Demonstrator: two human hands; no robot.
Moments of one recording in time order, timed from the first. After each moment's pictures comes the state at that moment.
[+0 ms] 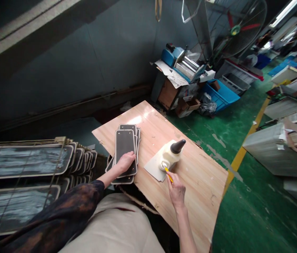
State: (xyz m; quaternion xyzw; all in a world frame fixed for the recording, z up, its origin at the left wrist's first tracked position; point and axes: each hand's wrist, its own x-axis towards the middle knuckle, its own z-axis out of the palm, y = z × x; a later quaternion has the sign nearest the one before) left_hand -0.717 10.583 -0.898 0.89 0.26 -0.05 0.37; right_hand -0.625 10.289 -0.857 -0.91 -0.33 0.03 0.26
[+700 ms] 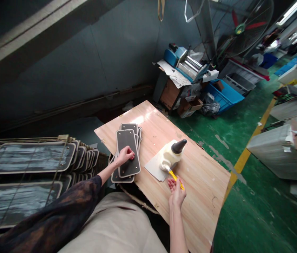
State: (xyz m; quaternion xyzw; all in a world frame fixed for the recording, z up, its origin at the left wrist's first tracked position) left_hand -0.720 10.600 -0.917 0.71 0.32 0.07 0.62; right_hand -0.640 10.291 -0.890 -0.67 0.18 0.11 0.71
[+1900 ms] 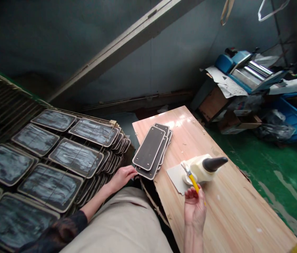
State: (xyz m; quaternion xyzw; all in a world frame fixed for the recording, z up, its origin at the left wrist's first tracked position) left_hand -0.884 10.534 -0.852 0.79 0.34 0.16 0.48; right_hand -0.627 10.317 -0.863 -0.46 0.15 0.30 0.82
